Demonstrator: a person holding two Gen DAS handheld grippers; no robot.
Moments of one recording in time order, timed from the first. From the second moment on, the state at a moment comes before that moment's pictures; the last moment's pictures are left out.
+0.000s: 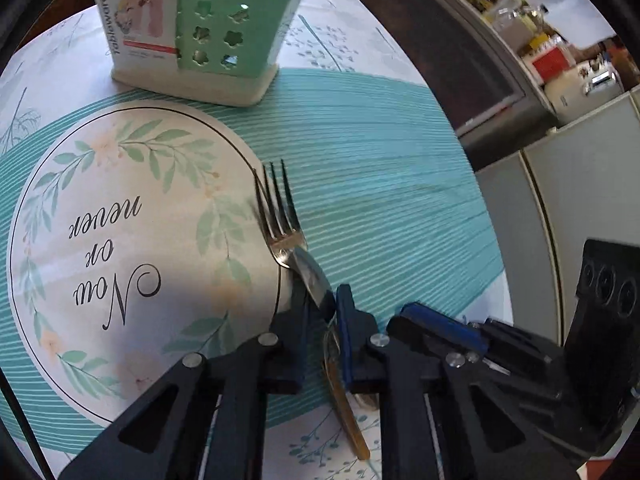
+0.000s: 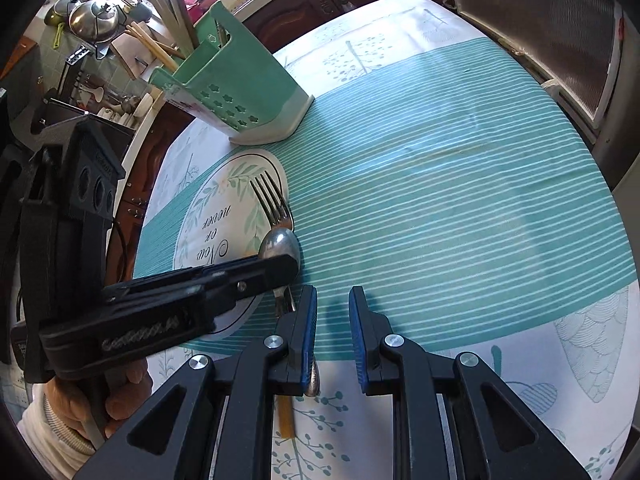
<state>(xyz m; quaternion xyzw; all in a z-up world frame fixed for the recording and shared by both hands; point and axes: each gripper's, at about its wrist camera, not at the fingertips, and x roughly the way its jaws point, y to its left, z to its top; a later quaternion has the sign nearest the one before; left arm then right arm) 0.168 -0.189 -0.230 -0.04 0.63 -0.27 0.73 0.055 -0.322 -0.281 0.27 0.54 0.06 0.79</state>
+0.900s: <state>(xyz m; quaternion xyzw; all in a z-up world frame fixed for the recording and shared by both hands) 0.149 -0.069 -0.198 -0.12 0.57 -0.24 0.77 0.145 -0.247 -0.265 0.11 0.58 0.09 0.81</state>
